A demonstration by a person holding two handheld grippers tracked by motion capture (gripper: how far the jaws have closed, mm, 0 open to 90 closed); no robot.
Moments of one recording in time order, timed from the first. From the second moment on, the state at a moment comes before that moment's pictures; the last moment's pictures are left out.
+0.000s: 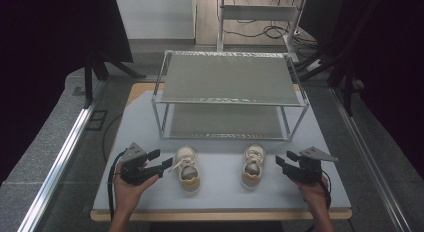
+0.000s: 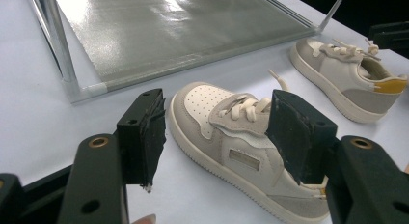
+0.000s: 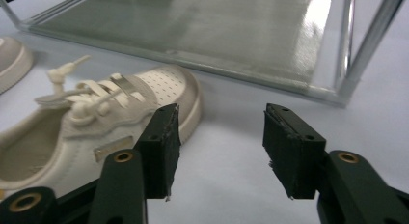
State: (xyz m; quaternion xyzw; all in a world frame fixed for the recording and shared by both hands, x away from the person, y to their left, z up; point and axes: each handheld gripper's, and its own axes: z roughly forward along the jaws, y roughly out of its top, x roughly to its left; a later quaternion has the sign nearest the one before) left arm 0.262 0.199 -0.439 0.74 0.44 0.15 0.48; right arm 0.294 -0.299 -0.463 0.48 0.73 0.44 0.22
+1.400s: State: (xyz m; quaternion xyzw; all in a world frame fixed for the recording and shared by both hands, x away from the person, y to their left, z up) left arm 0.244 0.206 -0.431 0.74 0.44 0.15 0.49; right arm 0.263 -0.100 -0.460 0.23 0.85 0.46 0.13
